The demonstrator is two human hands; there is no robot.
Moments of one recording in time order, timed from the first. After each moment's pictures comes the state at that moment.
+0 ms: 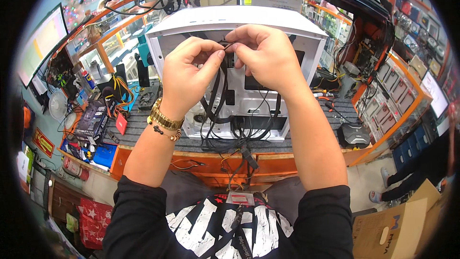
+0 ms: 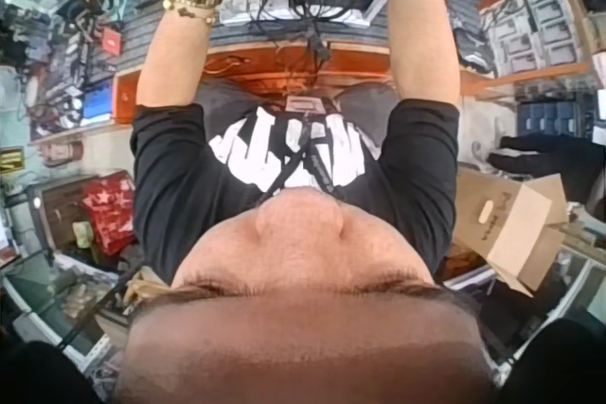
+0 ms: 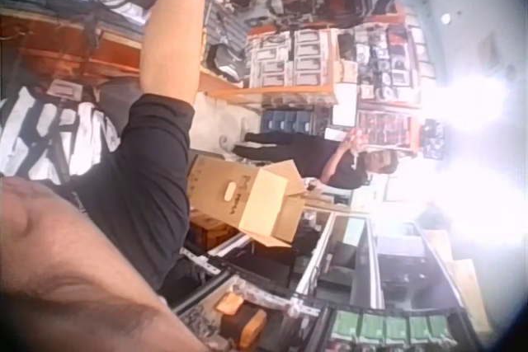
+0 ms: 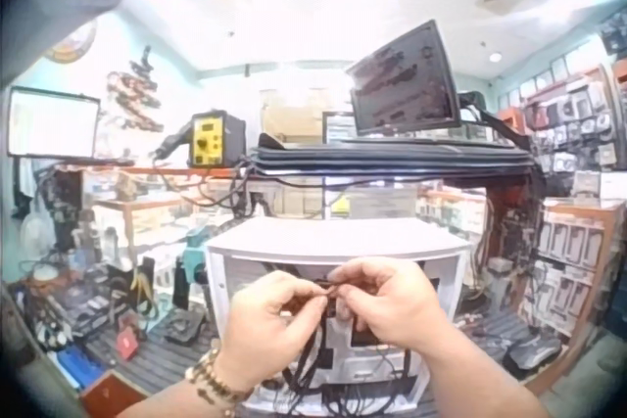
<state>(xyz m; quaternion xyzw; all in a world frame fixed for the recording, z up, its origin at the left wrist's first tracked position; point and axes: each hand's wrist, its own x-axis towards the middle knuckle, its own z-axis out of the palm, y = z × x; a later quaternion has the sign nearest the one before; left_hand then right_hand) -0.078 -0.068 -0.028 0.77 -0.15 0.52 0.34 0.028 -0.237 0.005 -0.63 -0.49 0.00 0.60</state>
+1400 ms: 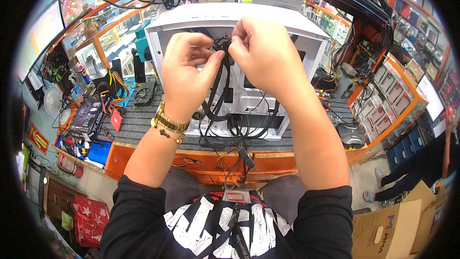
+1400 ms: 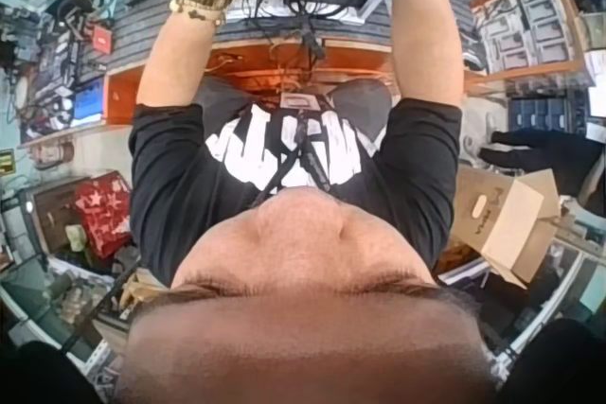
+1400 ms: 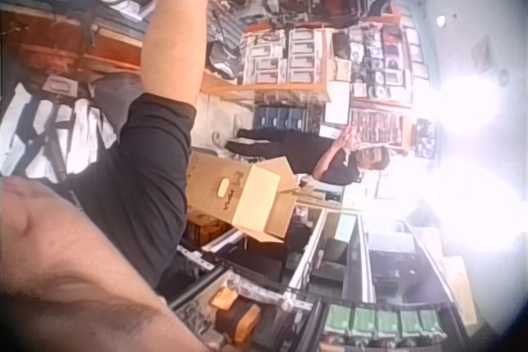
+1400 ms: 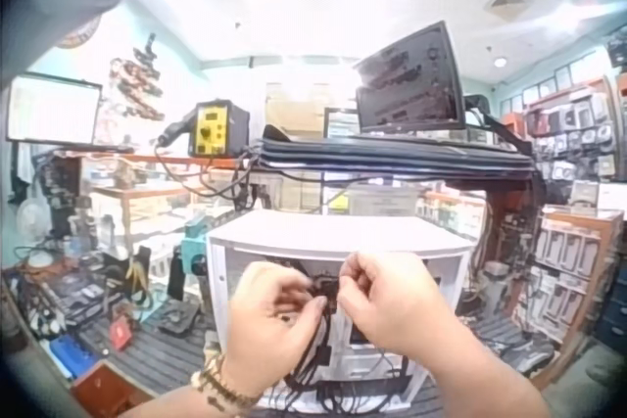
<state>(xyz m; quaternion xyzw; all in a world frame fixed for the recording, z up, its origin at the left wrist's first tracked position) -0.078 -0.082 -0.038 0.67 -0.12 0.59 0.43 0.002 -0.237 0.023 -0.73 -0.50 -0.25 0.40</state>
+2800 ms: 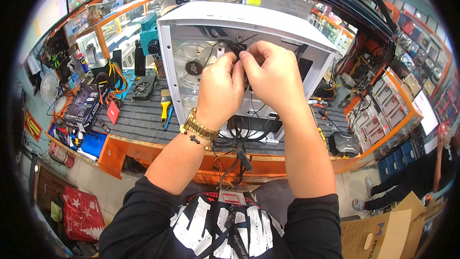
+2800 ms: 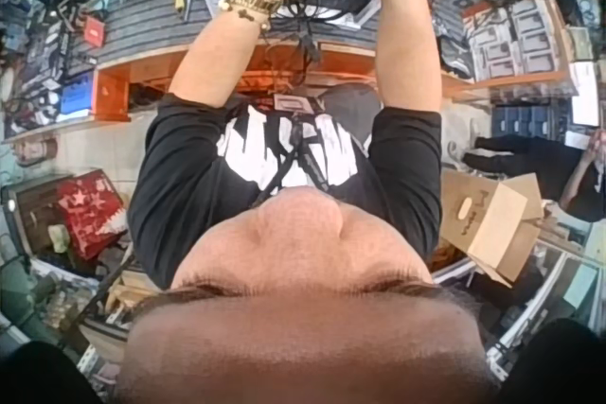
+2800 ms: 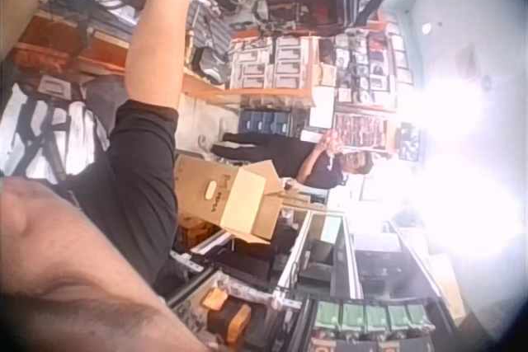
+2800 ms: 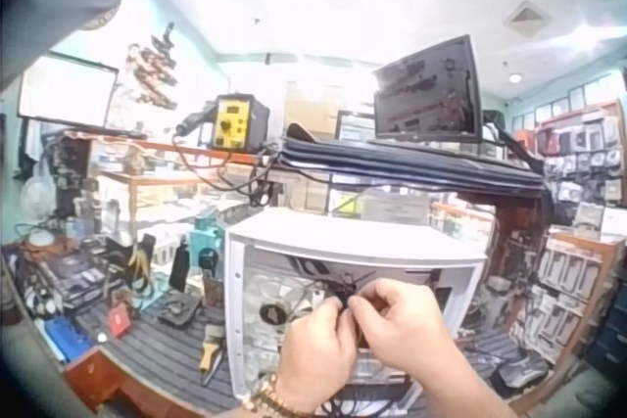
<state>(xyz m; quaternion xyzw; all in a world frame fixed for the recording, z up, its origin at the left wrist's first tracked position) -0.049 -0.107 -0.073 0.75 -0.02 0.56 0.36 0.004 -0.229 -0.006 -0.75 -0.43 -0.20 0.46</state>
